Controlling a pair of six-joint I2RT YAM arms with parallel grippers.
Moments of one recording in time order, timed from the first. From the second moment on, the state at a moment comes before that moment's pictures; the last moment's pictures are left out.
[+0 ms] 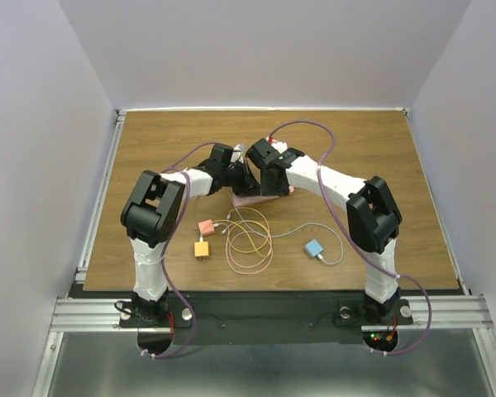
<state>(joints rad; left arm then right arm) -0.44 1.99 1.17 0.06 0.58 -0.78 0.73 2.01 1.65 -0.82 0.38 0.68</state>
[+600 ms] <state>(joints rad) -0.43 2.02 1.12 0.22 0.62 -0.79 0.69 2.01 1.64 -0.80 0.33 0.53</state>
